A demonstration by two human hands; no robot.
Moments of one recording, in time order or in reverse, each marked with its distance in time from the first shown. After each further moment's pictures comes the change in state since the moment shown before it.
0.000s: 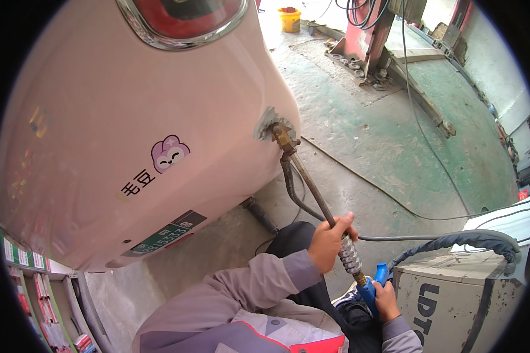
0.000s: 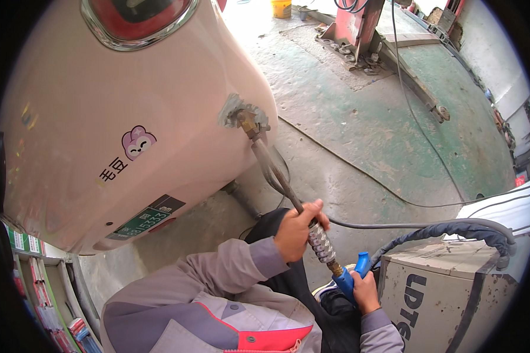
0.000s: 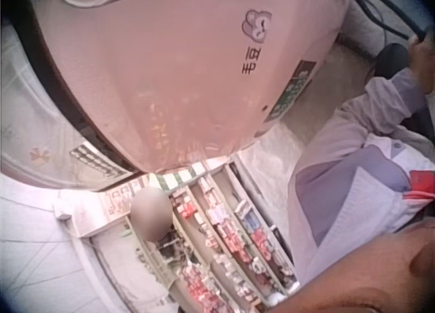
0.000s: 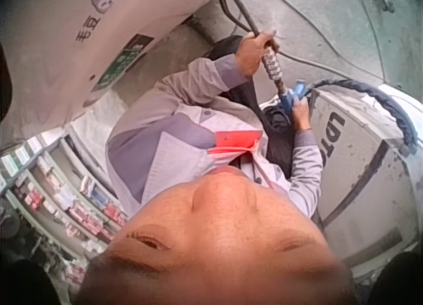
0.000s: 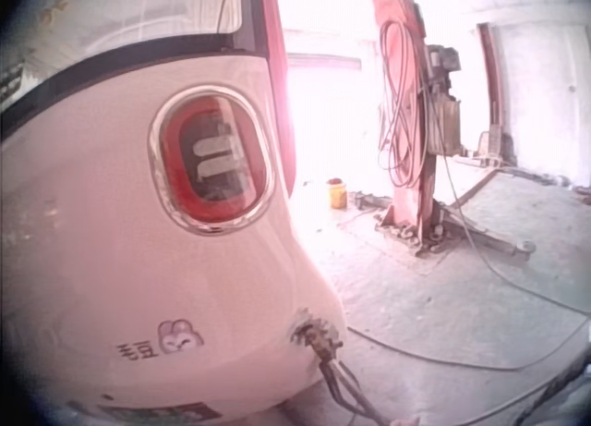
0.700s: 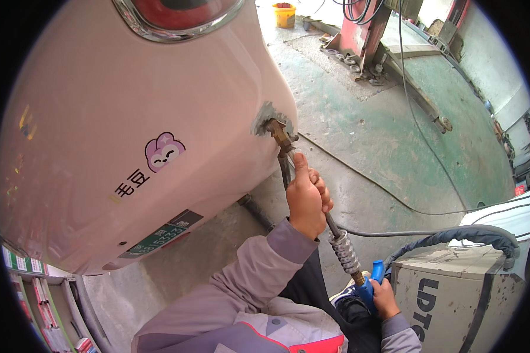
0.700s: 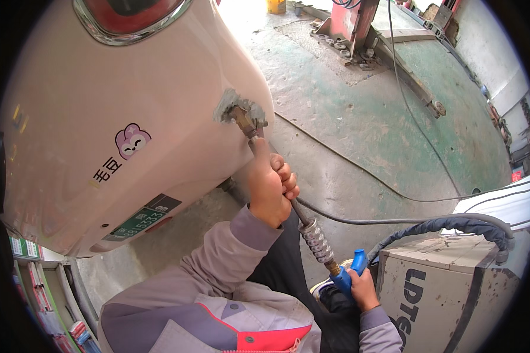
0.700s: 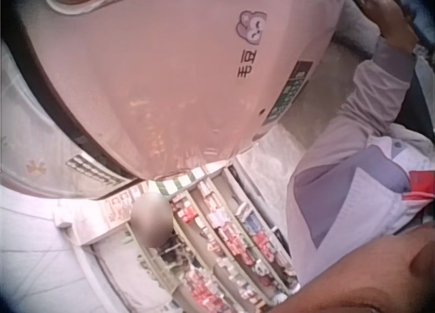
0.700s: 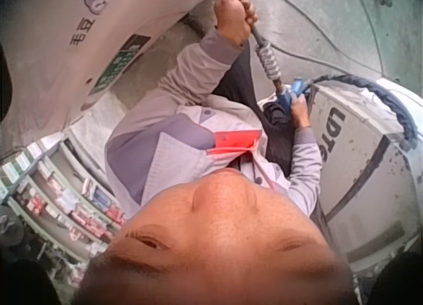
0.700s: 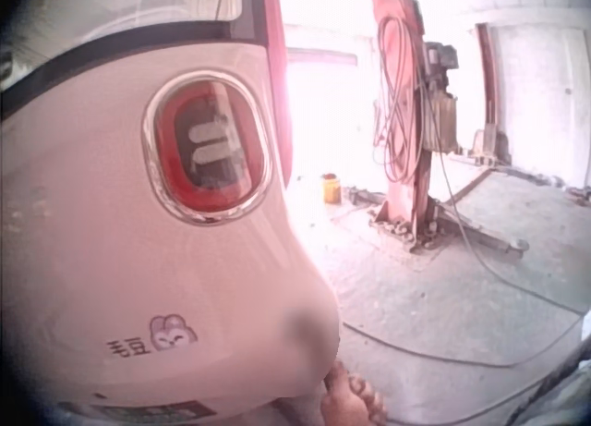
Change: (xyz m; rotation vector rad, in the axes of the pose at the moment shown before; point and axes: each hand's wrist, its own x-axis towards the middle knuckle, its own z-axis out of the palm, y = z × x) left_hand 0.030 0.079 0.009 -0.278 0.228 0.133; right_hand -0.004 0.003 0.005 0.085 -0.037 0.028
